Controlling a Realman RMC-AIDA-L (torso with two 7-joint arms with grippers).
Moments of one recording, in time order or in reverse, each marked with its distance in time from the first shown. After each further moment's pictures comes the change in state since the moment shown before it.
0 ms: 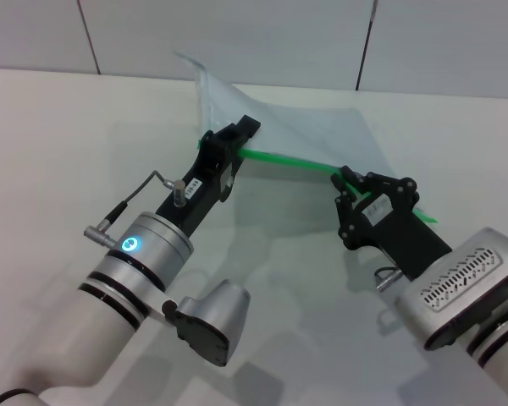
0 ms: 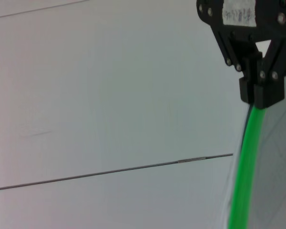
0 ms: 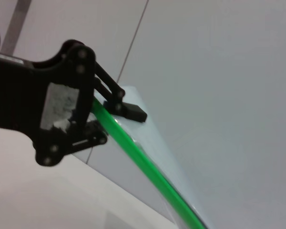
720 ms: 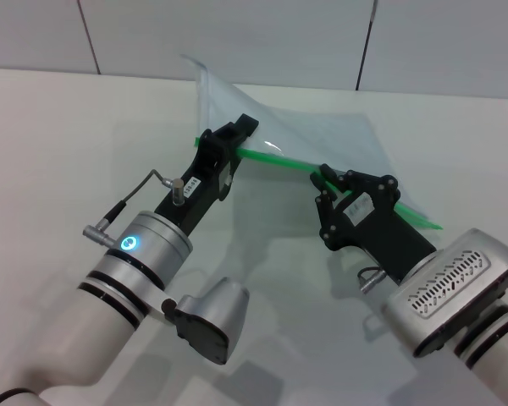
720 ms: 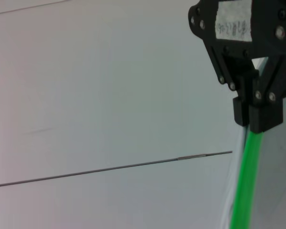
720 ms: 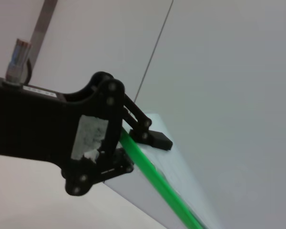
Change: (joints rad) left arm -0.001 0.000 0.000 0.000 -0.009 -0.002 0.001; right arm 0.005 0.000 -0.002 -0.038 -0.038 0.000 0.000
